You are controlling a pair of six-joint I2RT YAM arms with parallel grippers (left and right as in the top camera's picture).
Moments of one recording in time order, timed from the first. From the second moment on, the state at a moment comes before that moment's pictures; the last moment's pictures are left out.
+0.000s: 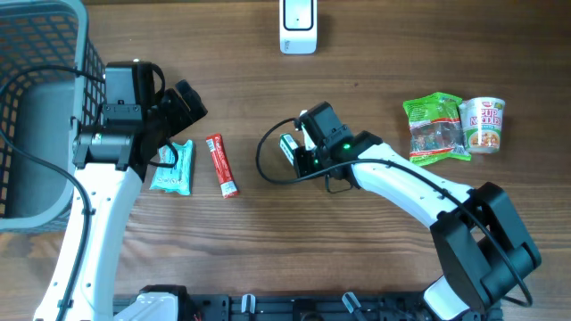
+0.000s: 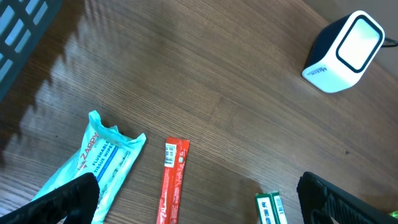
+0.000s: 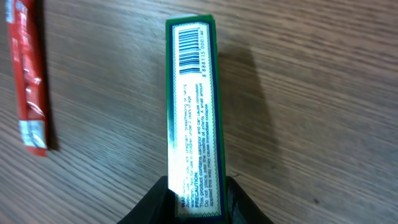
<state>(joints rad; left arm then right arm) -0.05 1.33 1.19 -0.78 0.00 -0.59 0.62 1.75 1.03 -0.43 -0.16 0.38</state>
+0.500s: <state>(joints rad) -0.05 1.33 1.19 -0.78 0.00 -0.59 0.62 1.75 1.03 -0.41 -0.13 0.33</state>
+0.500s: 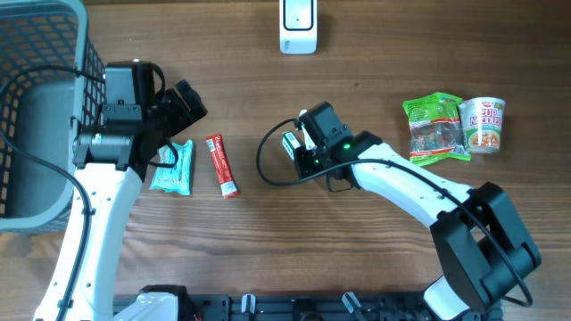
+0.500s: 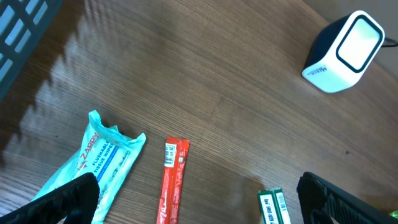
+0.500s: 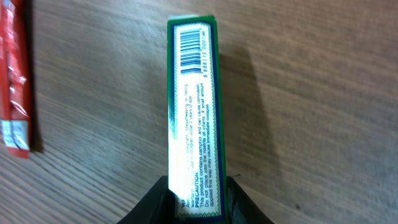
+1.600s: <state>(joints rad) -0.05 1.33 1.19 -0.78 0.00 -0.59 0.62 1.75 1.15 -0.51 -0.30 0.19</state>
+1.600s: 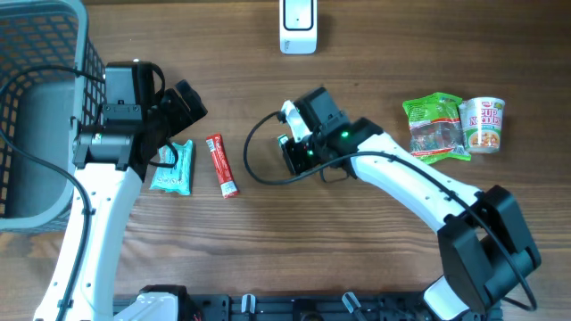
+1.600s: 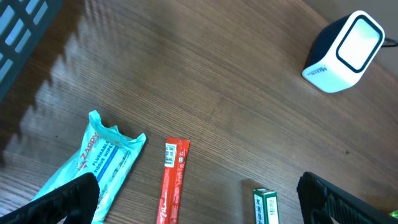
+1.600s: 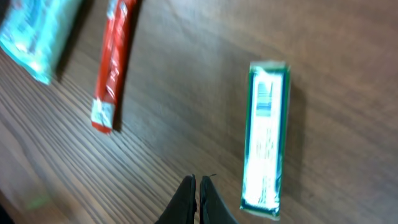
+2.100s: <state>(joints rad) -0.05 1.33 1.19 -0.78 0.00 -0.59 0.63 1.80 1.13 -0.45 -0.28 0.33</state>
